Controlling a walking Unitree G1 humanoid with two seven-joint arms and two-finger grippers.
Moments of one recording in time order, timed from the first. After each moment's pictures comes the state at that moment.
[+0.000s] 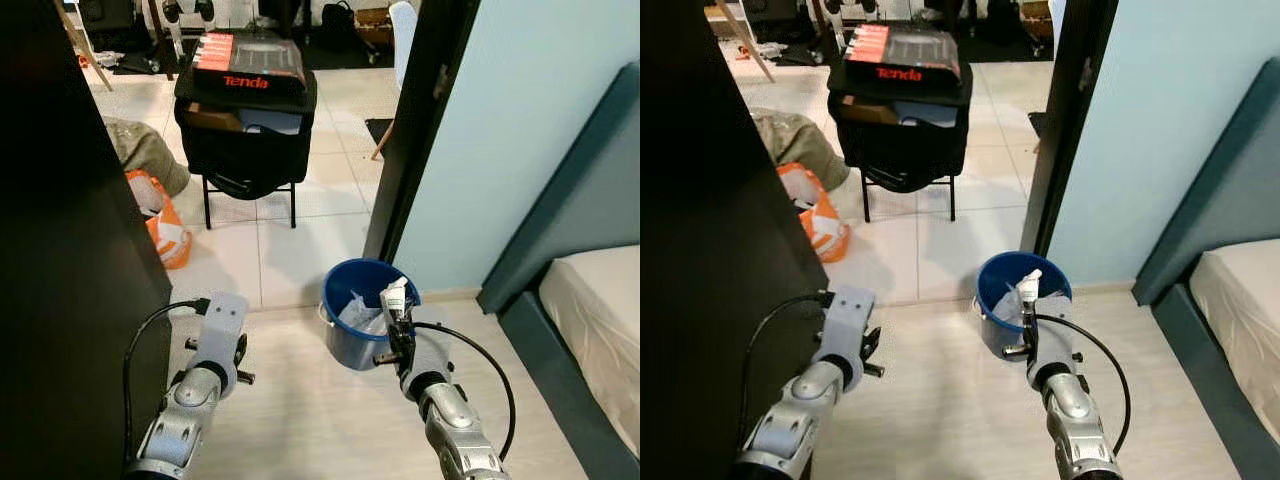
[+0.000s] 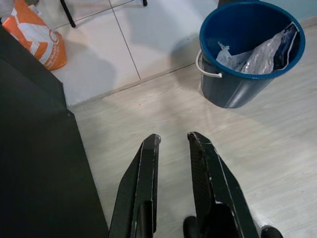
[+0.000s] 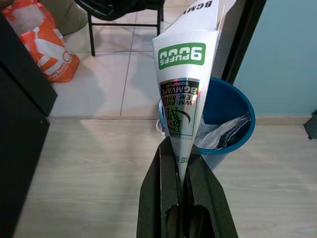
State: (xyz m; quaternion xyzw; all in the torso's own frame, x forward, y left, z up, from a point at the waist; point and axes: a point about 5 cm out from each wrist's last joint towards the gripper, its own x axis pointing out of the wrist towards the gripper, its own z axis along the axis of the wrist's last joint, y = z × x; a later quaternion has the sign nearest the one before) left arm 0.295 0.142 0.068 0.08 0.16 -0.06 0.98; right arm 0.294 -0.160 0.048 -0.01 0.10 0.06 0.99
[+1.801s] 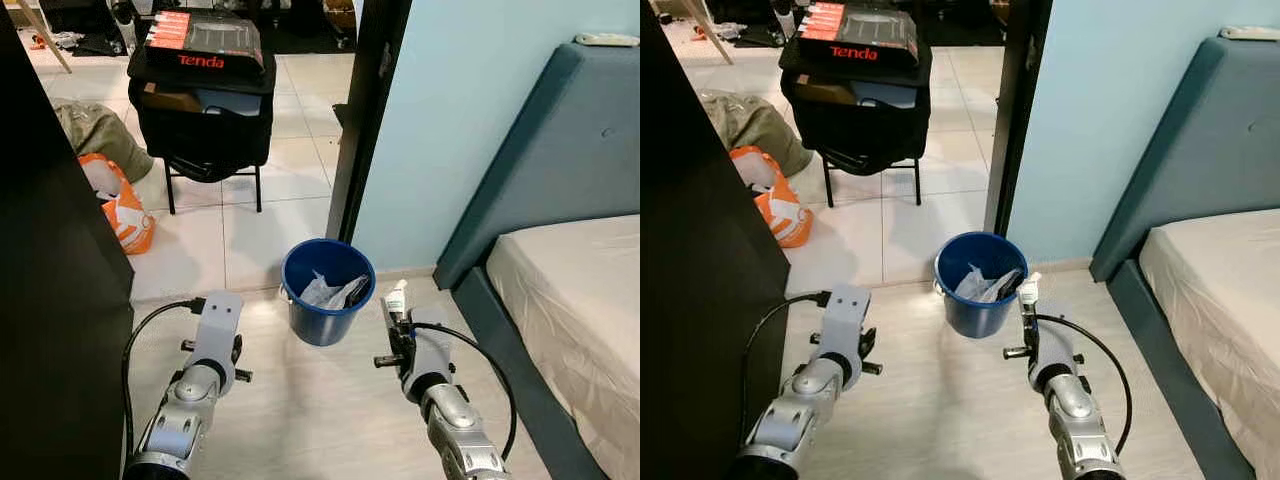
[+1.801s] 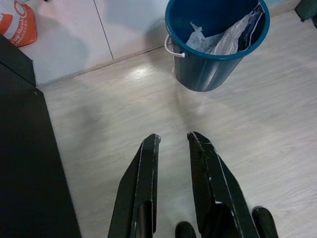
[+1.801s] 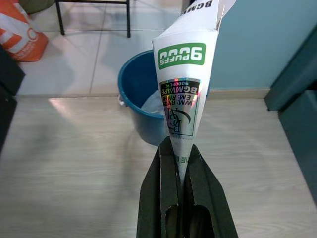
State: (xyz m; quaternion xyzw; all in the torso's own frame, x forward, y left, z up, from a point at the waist) left arm 0.299 0.143 0.066 0.07 0.18 -0.03 0.98; right arm 0.295 -0.167 0.048 -0.02 0.11 0.05 0.99
